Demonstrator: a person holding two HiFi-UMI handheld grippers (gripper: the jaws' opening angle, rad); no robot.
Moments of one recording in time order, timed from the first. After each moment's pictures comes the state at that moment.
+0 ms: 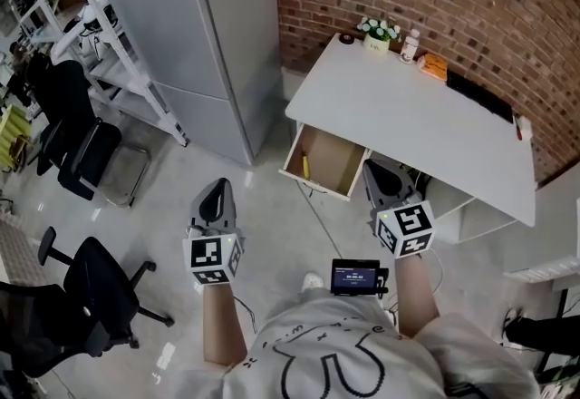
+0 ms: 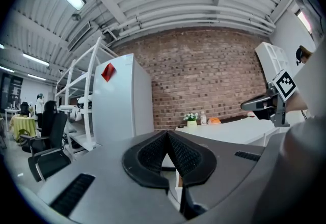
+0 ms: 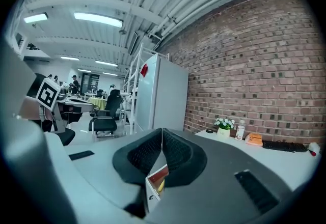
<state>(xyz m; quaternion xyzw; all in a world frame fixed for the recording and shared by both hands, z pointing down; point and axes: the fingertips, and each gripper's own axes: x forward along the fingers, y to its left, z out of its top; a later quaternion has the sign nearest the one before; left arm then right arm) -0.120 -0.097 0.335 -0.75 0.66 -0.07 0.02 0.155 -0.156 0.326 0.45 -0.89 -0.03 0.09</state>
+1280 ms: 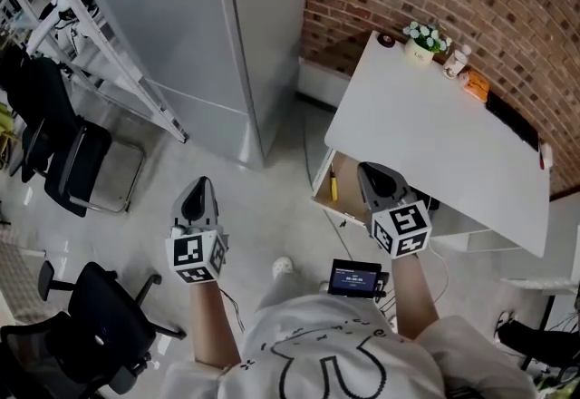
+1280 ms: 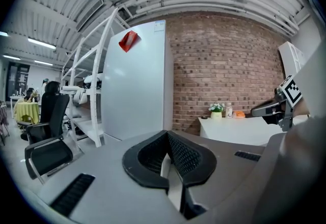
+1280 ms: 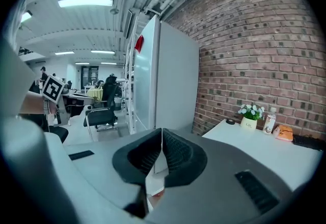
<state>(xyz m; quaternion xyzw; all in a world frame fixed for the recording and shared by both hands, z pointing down) -0.323 -0.292 0.392 -0.73 0.68 -0.08 -0.06 -0.017 -0.354 0.392 0.43 -0.89 0.03 0.16</state>
